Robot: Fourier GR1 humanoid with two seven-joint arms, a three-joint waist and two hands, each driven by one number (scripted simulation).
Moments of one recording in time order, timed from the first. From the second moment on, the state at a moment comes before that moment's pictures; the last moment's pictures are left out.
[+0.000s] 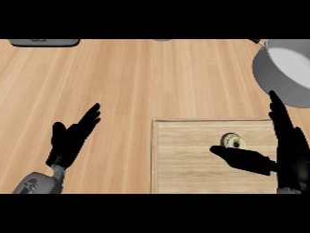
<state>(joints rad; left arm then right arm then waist) -0.13 0.35 -0.33 -1.34 0.28 0.06 0.09 -0.05 -0.27 0.30 -2.02 0.51 -0.41 0.91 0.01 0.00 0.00</state>
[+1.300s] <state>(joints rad) -0.07 0.28 -0.22 -1.39 0.17 -0.02 0.12 0.19 -0.18 0.15 -1.77 0.21 -0.29 0.34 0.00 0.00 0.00</state>
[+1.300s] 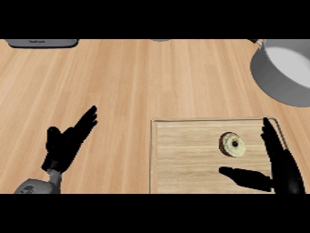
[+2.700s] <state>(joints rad) -0.08 0.20 -0.17 -1.39 0.09 -0.07 0.15 0.09 -0.03 0.02 -1.31 0.04 -0.24 -0.30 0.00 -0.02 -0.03</state>
